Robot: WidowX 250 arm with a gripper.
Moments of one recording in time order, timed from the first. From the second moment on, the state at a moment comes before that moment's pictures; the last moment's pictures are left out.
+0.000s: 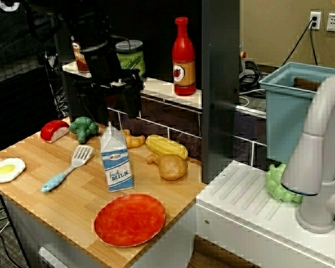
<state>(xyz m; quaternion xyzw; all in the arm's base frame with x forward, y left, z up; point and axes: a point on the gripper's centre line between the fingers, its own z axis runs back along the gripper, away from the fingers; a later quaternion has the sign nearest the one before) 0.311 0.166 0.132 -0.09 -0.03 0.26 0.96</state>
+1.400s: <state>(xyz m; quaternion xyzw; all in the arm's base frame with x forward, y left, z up) 0.299 0.172 0.124 -0.10 0.05 0.30 0.95</state>
